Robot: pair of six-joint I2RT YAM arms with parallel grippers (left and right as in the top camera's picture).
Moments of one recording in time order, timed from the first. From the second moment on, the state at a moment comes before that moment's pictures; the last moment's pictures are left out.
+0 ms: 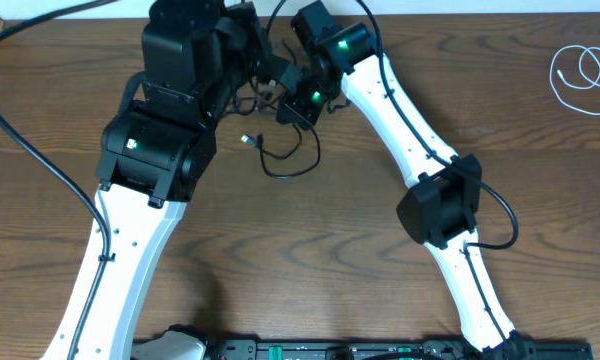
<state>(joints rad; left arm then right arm) -0.36 1.42 1.72 -0.63 -0.11 -0.41 0.53 2.52 2.59 -1.31 -0.54 -0.50</state>
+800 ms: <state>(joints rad) -0.36 1.66 1.72 -0.97 -0.21 -0.41 0.29 1.87 2.59 -1.21 -0.49 -0.23</state>
